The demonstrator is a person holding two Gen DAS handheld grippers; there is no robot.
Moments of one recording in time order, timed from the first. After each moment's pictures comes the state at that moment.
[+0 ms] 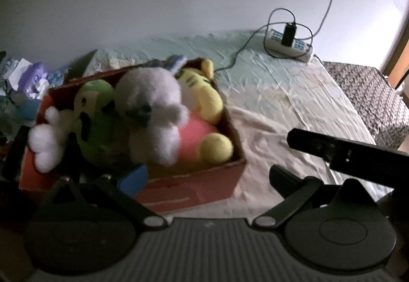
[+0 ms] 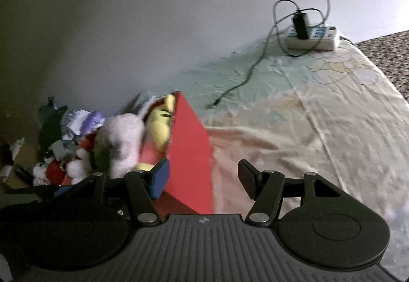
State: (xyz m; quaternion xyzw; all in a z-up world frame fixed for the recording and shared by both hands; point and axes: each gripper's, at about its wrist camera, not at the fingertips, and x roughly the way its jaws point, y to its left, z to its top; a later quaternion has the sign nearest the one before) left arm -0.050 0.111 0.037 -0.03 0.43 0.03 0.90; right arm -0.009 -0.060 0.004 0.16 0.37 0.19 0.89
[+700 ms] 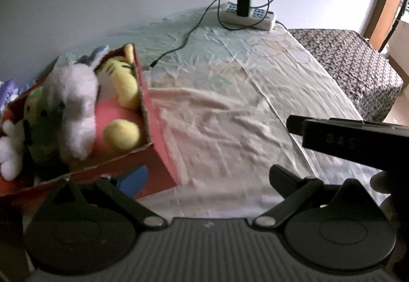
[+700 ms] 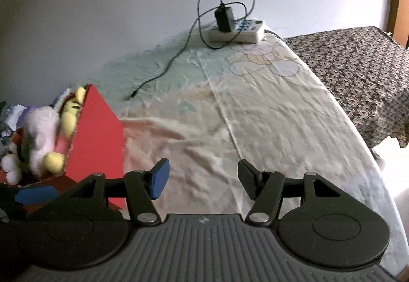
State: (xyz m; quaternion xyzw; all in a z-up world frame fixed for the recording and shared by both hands) left arm -0.037 0.027 0.016 0.02 0.47 -0.02 0.88; right arm -0.005 -0.113 -0.015 0.11 0.41 0.06 0.90
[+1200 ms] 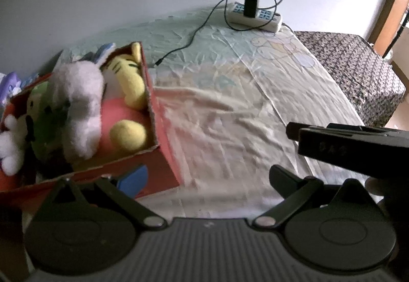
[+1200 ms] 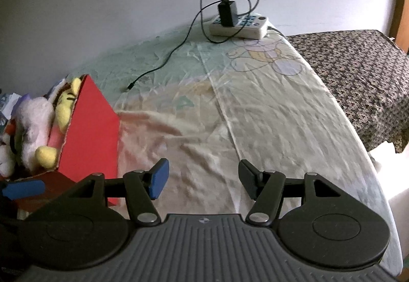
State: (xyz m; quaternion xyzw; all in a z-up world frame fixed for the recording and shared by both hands) left arm -0.033 0.038 0.021 0.00 0.47 0.00 0.88; right arm 0.006 -0.098 -0.014 0.08 0.42 0.07 0.90
